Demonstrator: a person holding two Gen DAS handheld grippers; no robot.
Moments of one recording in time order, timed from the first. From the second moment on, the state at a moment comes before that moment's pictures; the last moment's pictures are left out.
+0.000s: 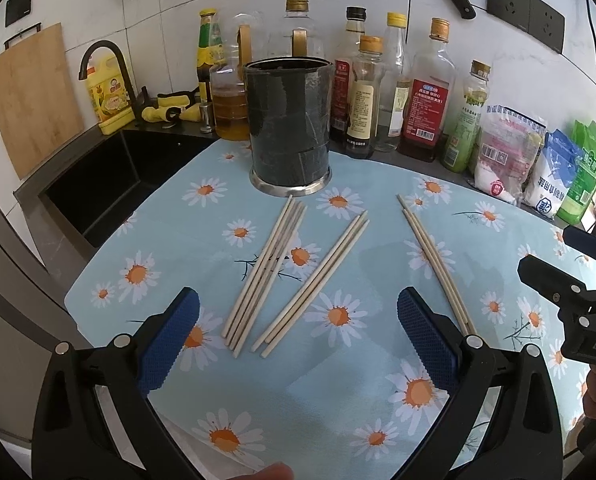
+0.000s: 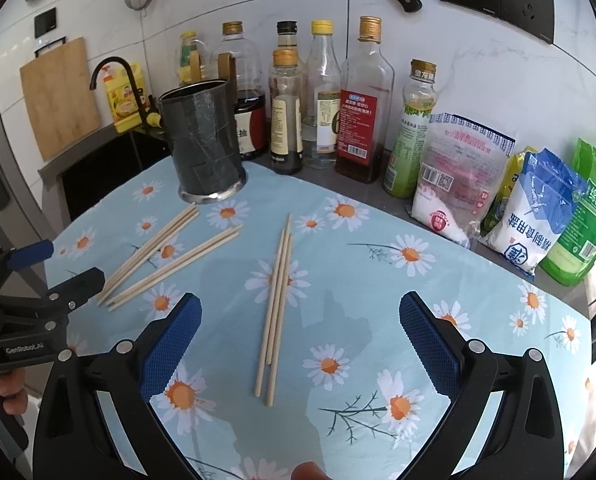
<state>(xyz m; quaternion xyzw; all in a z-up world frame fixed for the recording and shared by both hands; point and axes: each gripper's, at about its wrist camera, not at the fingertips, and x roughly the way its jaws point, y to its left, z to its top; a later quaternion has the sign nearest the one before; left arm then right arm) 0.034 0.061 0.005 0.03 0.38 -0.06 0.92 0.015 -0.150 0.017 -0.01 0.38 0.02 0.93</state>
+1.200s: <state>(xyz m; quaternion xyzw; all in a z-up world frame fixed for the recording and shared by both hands) 0.062 0.081 -0.008 0.02 0.40 -0.04 0.92 0.039 -0.167 -0.016 -0.04 0.41 0.01 0.91</state>
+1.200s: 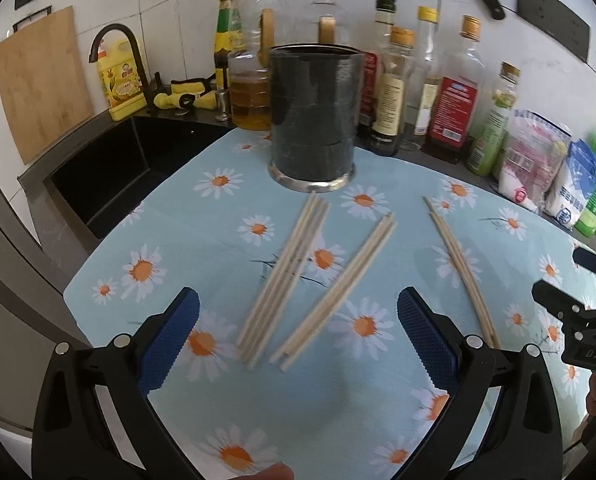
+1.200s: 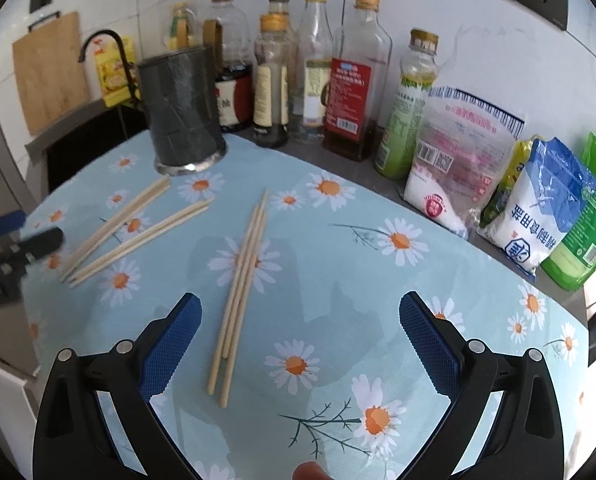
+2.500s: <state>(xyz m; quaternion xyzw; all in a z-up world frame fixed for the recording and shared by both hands) 0.185 0.129 -0.083 0.11 0.53 -0.16 0.82 0.110 -0.180 -0.079 0.00 0.53 -0.07 0.84</state>
